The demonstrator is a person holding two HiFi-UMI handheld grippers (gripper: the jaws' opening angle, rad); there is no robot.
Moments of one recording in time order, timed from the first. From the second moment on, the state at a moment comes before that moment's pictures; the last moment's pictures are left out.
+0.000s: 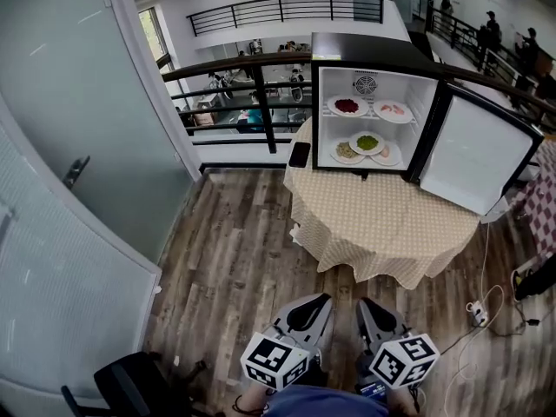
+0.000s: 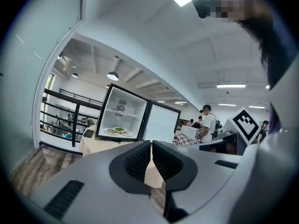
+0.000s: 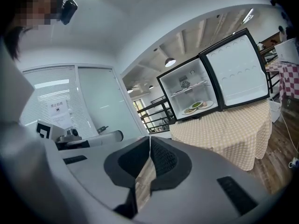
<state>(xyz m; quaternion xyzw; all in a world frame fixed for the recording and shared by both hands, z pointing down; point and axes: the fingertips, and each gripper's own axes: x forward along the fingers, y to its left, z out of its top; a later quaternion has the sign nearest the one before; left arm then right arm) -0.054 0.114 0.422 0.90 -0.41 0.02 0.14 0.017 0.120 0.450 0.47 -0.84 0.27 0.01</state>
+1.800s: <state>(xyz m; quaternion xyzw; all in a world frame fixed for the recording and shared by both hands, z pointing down) 0.011 -0.250 0.449 0.88 -0.45 0.03 0.17 0.093 -0.269 0.486 0.45 -0.83 0.33 0.05</state>
